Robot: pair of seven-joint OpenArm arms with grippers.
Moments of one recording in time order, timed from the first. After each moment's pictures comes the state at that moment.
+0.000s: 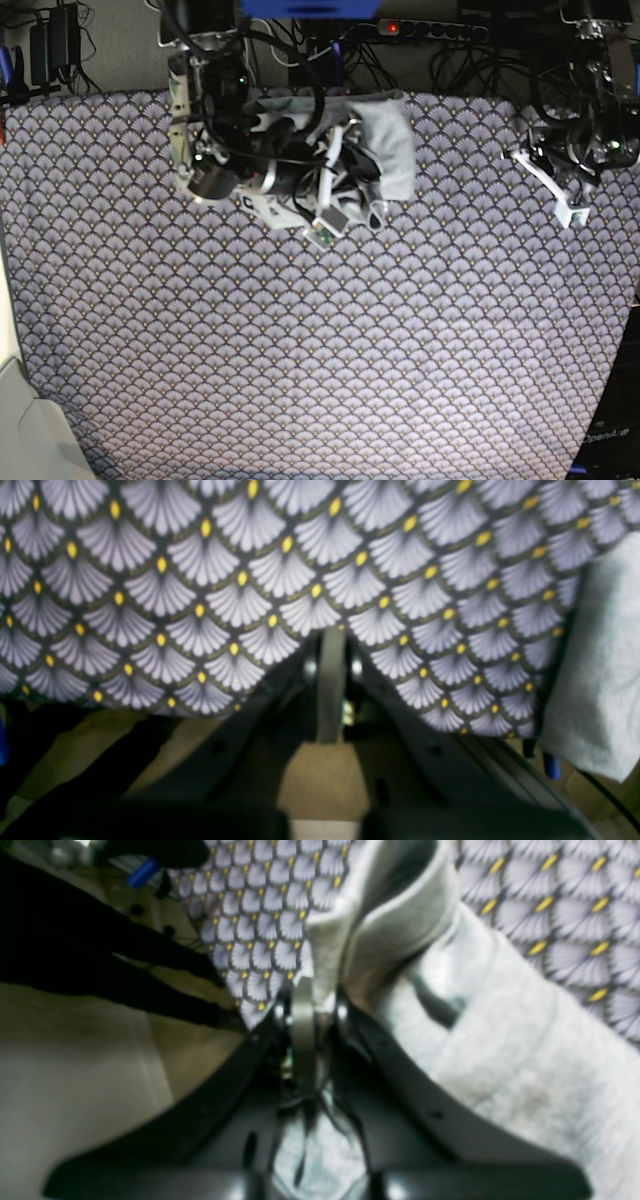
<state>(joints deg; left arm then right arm) 12.9 -24.6 -15.1 103.4 -32.6 -0.6 76.2 -3.5 -8.3 -6.4 98.2 32.7 39.5 -73.2</state>
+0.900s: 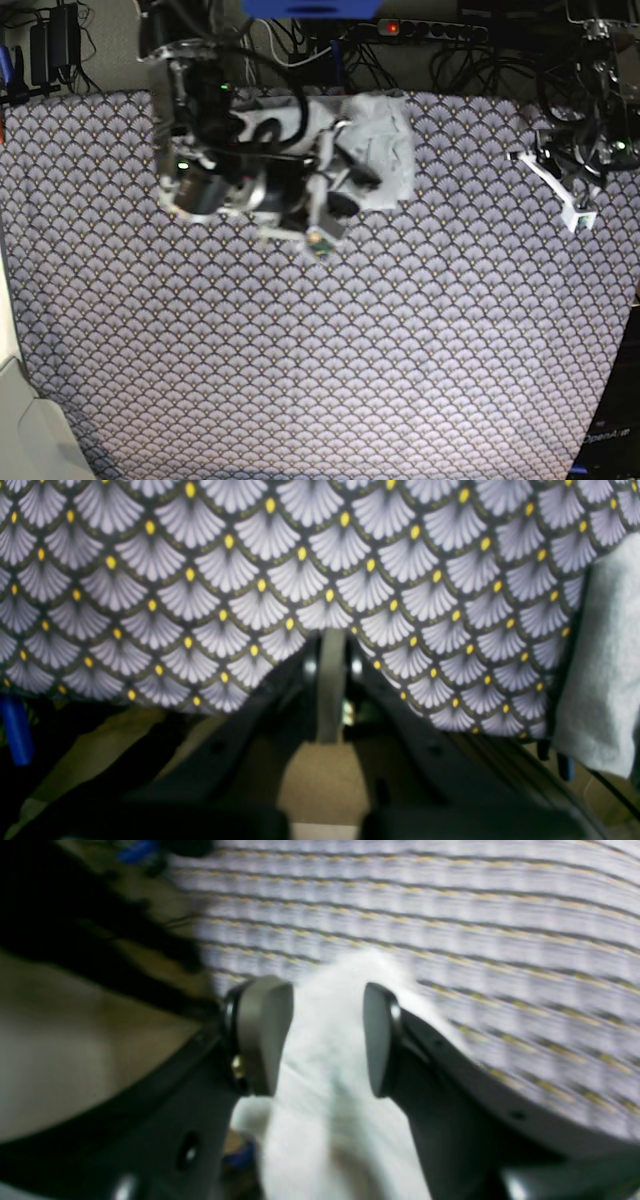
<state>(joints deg) 13.1 -26.7 -15.7 104.6 -31.8 -0.7 76.2 -0.7 -1.5 -11.2 107.4 33.0 39.6 -72.9</state>
